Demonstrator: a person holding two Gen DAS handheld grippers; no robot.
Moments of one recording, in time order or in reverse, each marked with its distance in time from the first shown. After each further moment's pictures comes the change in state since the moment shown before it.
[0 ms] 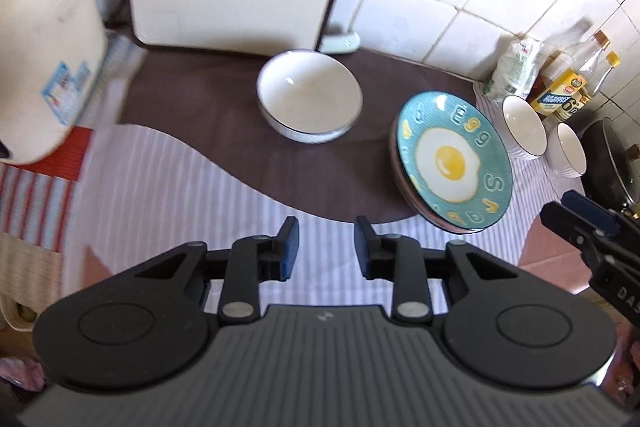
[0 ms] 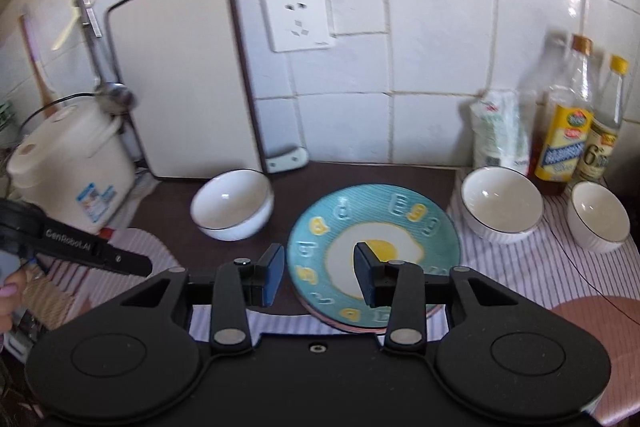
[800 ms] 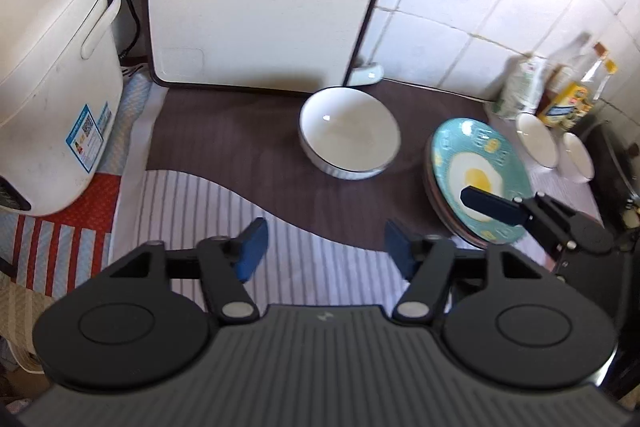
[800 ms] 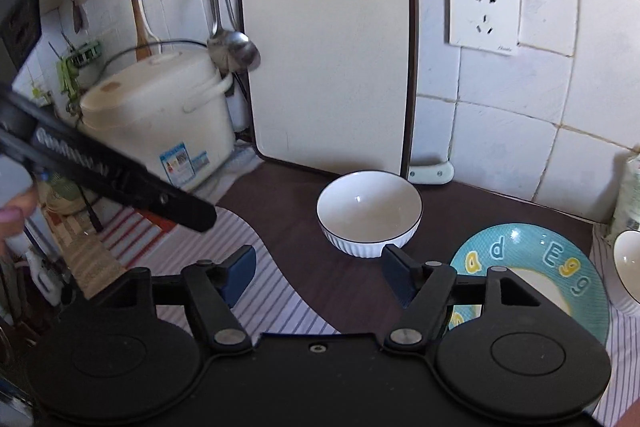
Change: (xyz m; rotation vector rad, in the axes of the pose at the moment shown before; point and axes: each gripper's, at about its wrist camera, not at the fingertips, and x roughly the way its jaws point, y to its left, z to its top) left arm 0.008 0.050 0.020 0.067 -0.069 -0.018; right arm 0.093 0.091 -0.011 -0.208 -0.014 0.188
